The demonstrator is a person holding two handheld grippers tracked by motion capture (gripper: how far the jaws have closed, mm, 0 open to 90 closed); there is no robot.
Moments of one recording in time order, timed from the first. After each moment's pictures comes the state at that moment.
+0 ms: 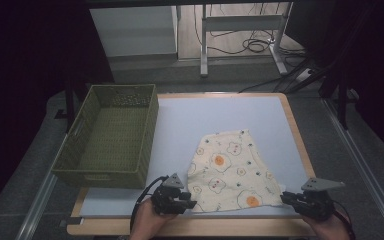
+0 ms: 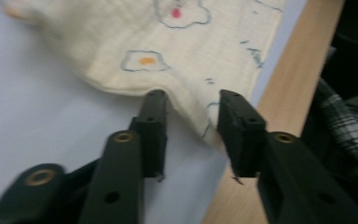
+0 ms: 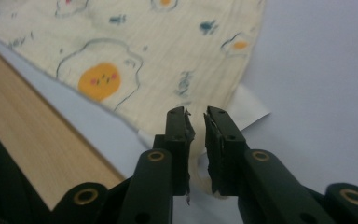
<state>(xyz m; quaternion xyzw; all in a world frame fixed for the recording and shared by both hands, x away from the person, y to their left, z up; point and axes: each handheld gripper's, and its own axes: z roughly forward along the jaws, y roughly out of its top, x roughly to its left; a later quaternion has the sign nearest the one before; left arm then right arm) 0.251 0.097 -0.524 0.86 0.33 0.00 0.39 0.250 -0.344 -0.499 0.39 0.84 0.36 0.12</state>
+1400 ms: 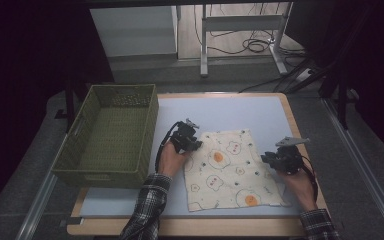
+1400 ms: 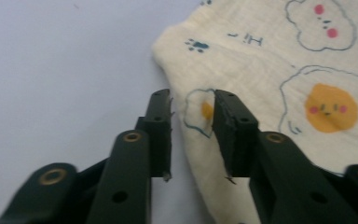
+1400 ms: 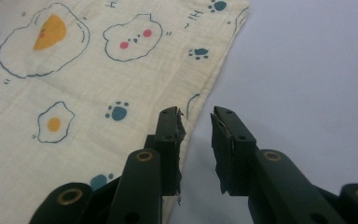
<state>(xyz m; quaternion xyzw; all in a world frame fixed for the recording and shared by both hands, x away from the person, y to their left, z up) 0.432 0.060 -0.512 0.85 0.40 0.09 0.33 0.377 -0.299 -0.506 0.40 0.83 0.36 0.16</state>
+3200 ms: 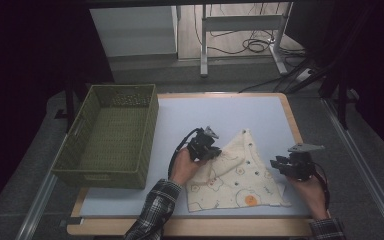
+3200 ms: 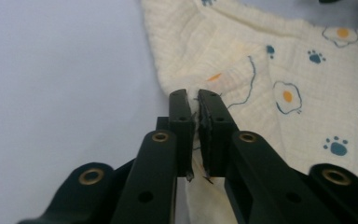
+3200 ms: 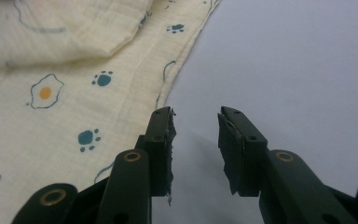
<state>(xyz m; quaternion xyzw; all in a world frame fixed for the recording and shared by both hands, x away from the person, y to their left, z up) 0.399 0.012 -0.491 0.88 0.30 0.07 0.37 0.358 -0.329 -0.506 0.42 0.81 0.36 0.17</state>
